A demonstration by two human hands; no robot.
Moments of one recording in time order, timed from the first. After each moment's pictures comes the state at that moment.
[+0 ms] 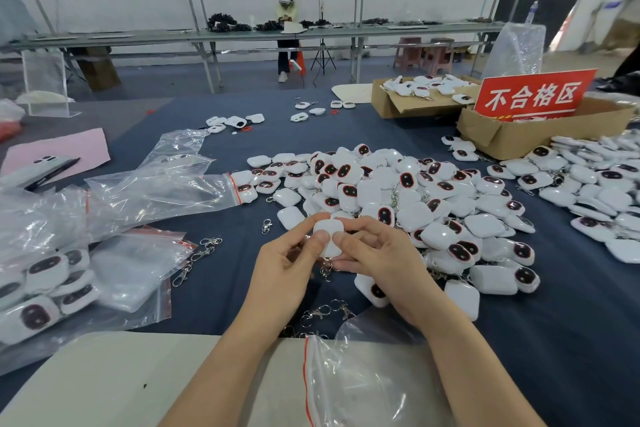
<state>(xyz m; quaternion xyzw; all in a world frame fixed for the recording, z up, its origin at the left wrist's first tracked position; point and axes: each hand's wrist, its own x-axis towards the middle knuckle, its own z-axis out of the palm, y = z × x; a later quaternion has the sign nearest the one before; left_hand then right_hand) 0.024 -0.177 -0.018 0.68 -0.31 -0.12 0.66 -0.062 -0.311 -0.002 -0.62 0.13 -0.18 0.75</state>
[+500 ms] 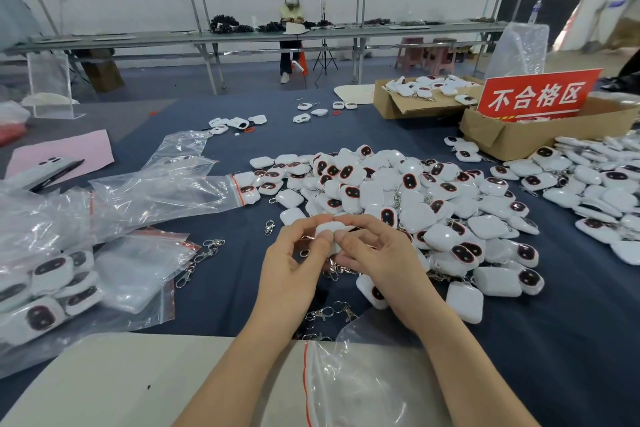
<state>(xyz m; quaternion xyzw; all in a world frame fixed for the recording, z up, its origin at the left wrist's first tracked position) 0.019 -0.184 -0.019 0.67 -0.27 -0.09 0.69 -0.060 -0.307 -0.004 -0.63 0.10 -0.22 0.74</state>
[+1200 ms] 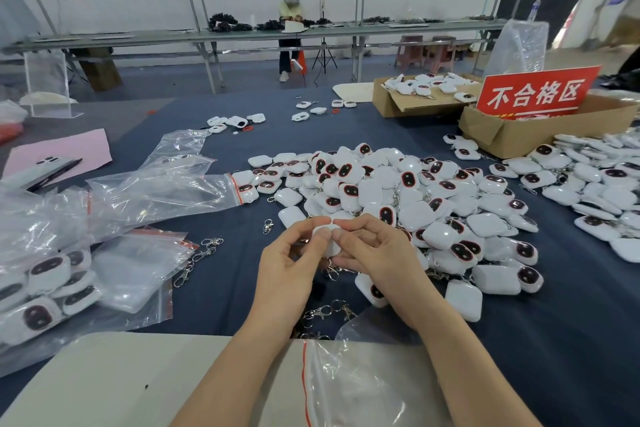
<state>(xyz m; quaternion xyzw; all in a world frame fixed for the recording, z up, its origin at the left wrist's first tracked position) 0.016 -0.185 -0.017 0.66 -0.24 -0.12 0.71 -0.059 -0.307 -0.001 -0.63 0.12 -0.20 0.74</state>
